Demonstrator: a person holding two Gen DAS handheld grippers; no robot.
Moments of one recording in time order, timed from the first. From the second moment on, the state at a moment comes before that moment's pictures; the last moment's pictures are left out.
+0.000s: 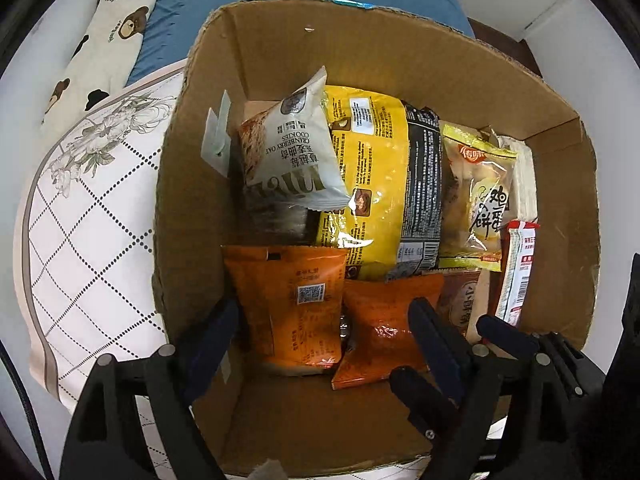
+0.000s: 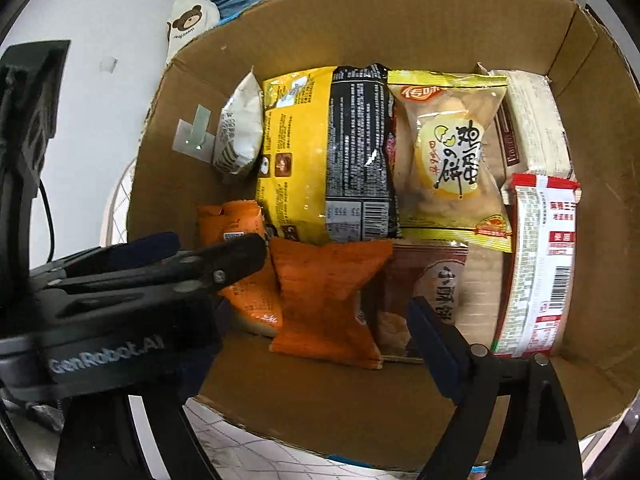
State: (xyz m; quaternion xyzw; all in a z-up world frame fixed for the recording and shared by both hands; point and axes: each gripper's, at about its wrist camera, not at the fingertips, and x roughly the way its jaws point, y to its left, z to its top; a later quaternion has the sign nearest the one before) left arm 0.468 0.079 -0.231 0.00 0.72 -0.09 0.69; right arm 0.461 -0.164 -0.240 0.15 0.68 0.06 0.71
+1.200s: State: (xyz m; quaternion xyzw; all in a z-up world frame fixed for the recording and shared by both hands) left arm 0.320 0.072 -0.083 0.02 0.48 -0.09 0.87; right arm 0.334 -0.225 -0.077 0.04 0.51 -0.02 0.86
